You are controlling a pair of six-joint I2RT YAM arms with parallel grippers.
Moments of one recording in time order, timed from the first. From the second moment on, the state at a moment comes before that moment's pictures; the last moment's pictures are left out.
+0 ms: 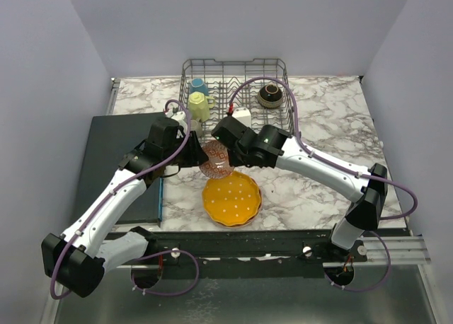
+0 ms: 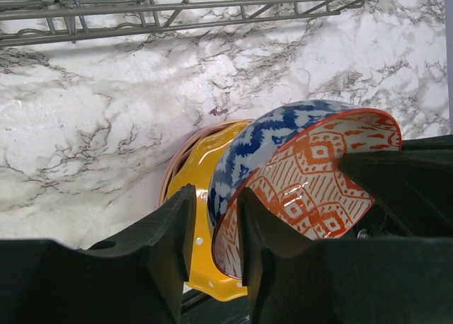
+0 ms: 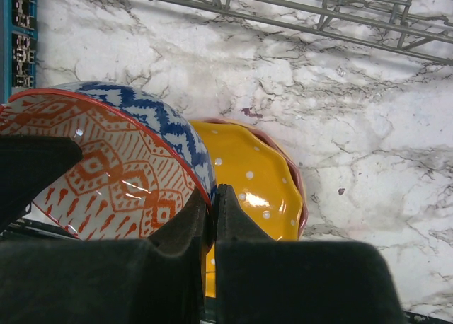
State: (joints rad) left arm -0.47 1.05 0.96 -0.57 0.21 -0.52; right arm 1.06 1.69 1.69 -0.99 0.46 0.72
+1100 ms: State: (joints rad) left arm -0.49 1.06 0.96 -0.60 0.21 -0.49; right arm 1.07 1.47 1.47 -0.83 0.42 0.71
